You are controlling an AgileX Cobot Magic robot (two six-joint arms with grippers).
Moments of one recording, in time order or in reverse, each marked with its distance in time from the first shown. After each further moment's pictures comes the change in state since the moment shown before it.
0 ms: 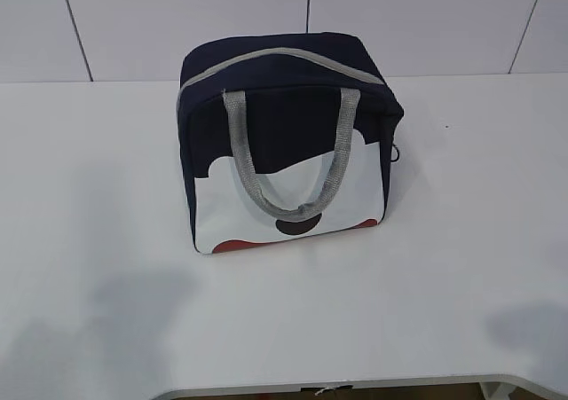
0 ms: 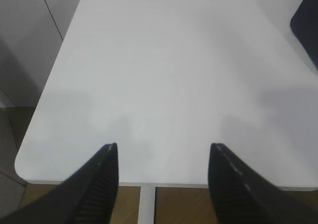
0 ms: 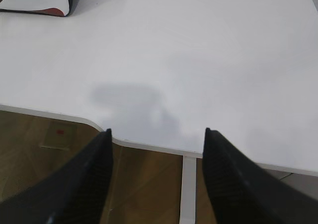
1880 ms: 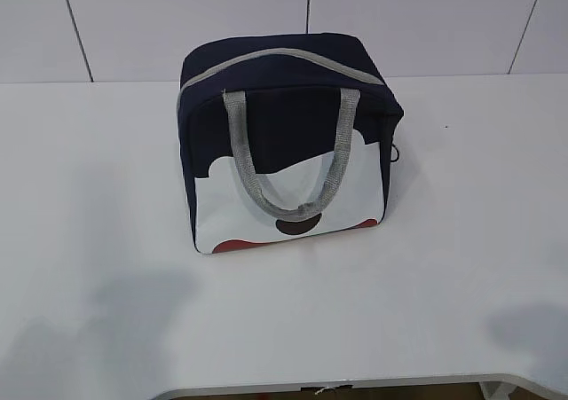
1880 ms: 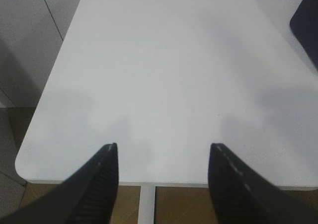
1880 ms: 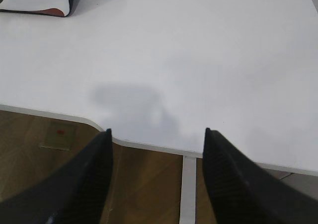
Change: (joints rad) left arm 0.000 0.000 0.000 0.000 0.000 0.000; right arm 0.000 0.000 0.000 0.000 0.000 0.000
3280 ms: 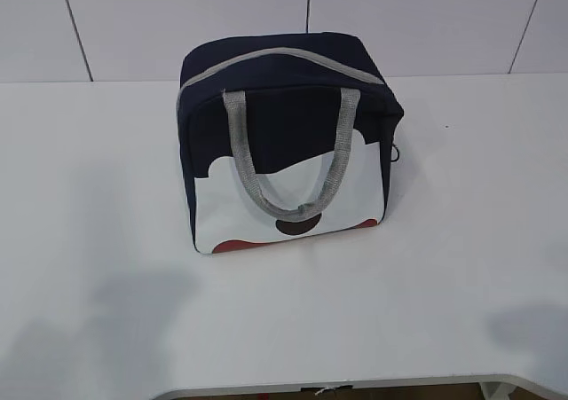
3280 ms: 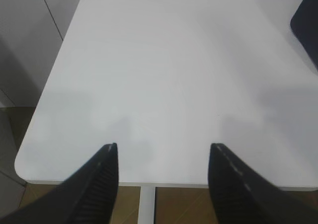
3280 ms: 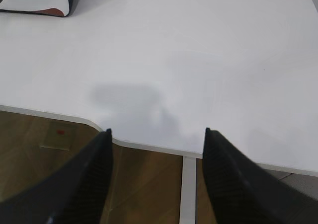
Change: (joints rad) left arm 0.000 0.000 0.000 0.000 0.000 0.000; right arm 0.000 0.000 0.000 0.000 0.000 0.000
